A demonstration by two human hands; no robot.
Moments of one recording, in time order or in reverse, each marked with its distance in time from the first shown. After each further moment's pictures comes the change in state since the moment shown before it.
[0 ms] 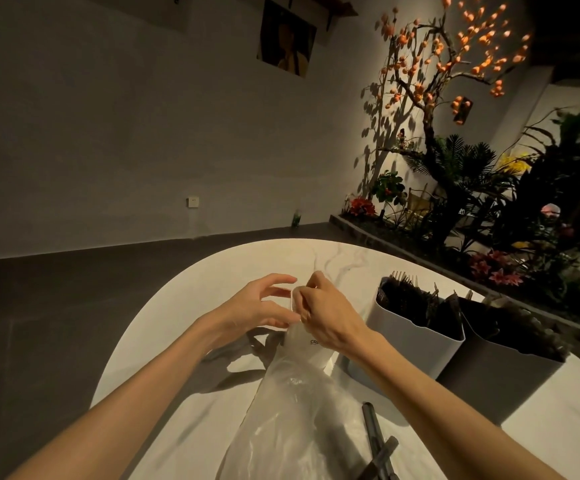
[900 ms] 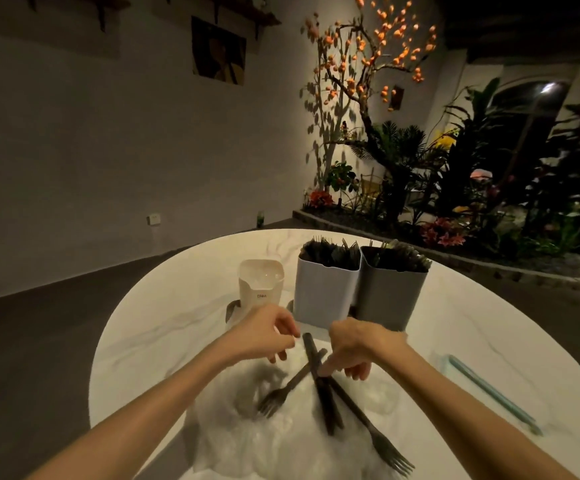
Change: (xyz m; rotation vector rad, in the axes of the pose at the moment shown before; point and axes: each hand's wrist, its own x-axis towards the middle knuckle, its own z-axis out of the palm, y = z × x) left_hand -0.101 0.030 0.136 0.582 -0.084 -0.010; right_hand -0.184 0.001 -0.070 0.006 -0.624 0.559
